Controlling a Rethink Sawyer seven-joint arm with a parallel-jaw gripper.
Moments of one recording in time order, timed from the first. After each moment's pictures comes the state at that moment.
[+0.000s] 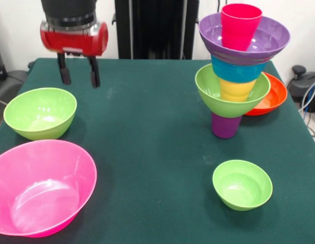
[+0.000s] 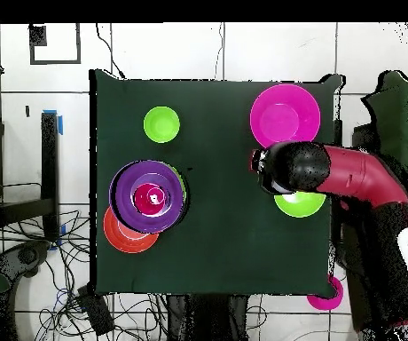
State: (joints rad) arm -0.72 -0.71 0.40 1.56 -0.39 0.78 1.77
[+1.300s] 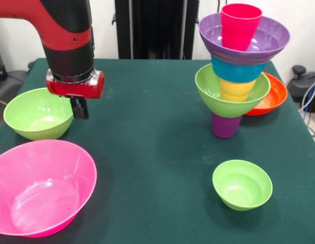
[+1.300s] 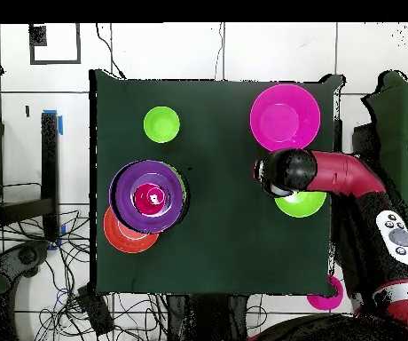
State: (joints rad) arm -0.74 -0.50 0.40 1.46 -0.54 0.78 1.77
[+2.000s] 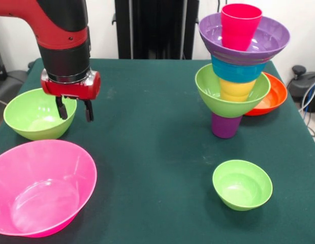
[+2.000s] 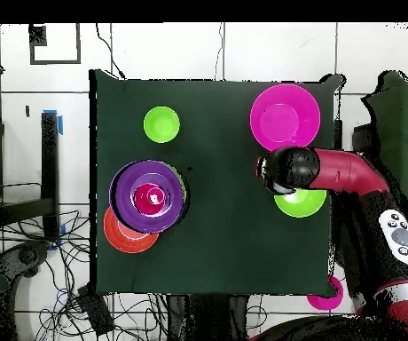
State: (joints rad) arm -0.74 -0.51 0.40 1.44 -0.54 0.78 1.77
